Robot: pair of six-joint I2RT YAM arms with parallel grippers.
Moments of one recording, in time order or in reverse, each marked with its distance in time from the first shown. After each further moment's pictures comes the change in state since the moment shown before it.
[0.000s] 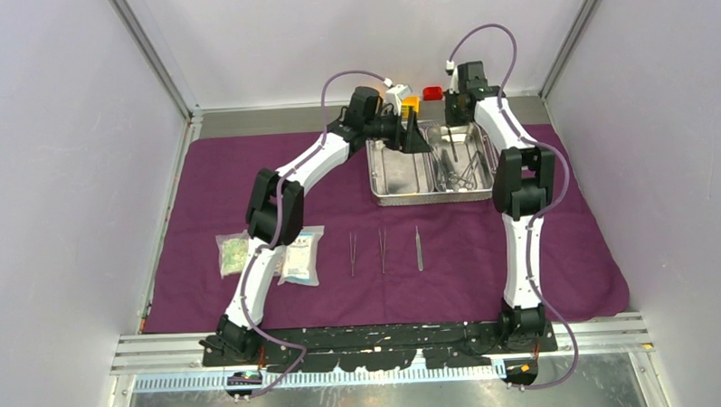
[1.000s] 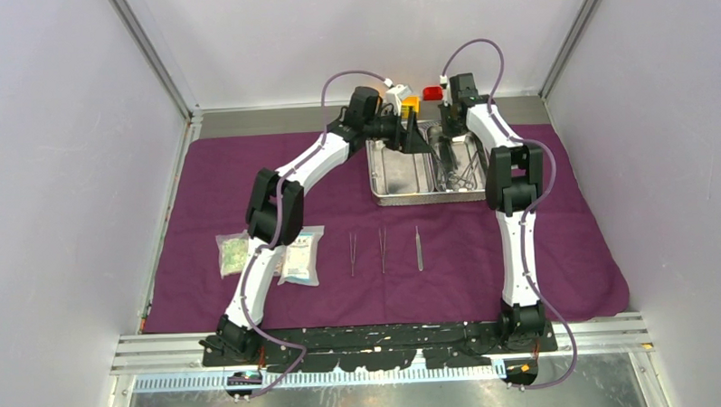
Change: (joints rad) left arm 0.000 0.000 -0.001 0.002 0.014 0.004; right arm 0.007 0.103 0.026 0.001 0.066 -0.021
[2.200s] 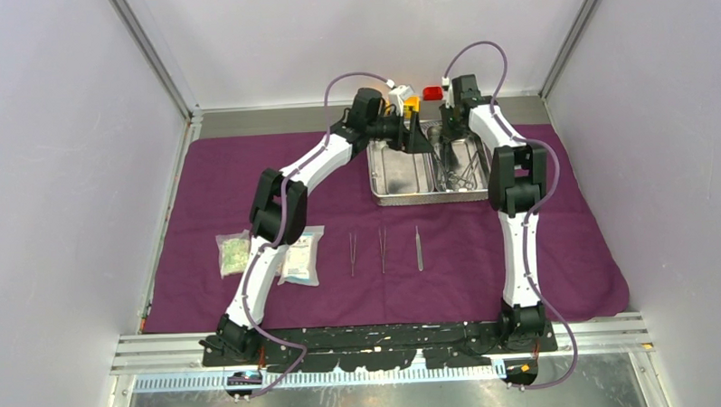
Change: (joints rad) left arm -0.007 0.037 0.030 0.034 0.005 -0.041; right arm -0.004 -0.041 -0.064 0.000 -0.050 0.024
